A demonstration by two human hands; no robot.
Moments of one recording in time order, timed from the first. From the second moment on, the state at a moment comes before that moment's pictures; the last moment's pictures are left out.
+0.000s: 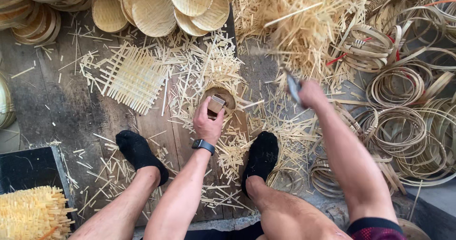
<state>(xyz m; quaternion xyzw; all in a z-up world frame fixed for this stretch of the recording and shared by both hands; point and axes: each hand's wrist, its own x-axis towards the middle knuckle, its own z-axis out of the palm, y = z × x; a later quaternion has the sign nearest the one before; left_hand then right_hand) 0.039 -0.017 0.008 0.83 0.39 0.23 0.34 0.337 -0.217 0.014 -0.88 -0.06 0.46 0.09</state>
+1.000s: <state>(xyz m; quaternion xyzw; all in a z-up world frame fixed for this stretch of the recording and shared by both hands) 0.064 -0.066 0.007 0.82 0.44 0.19 0.30 0.245 -0.229 -0.009 -0.88 -0.44 0.15 -0.10</state>
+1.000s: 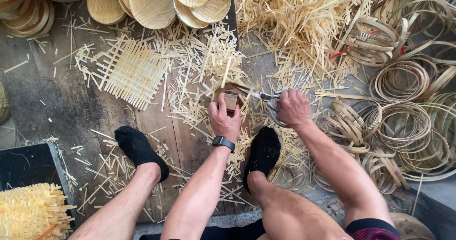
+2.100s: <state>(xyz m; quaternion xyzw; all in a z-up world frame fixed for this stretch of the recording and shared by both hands) 0.060 -0.046 0.007 0.85 0.28 0.19 0.39 0.254 -0.225 0.005 -0.86 -0.50 0.08 -0.04</state>
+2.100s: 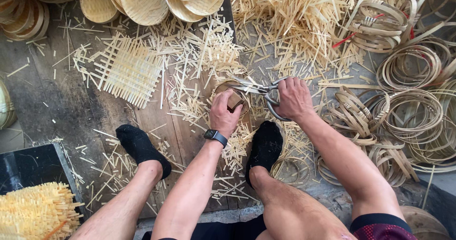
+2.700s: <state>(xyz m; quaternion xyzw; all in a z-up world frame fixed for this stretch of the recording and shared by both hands) 0.051 -0.026 0.034 0.90 0.27 0.09 0.34 0.271 -0.230 -0.002 -0.85 -0.45 0.25 -0.13</state>
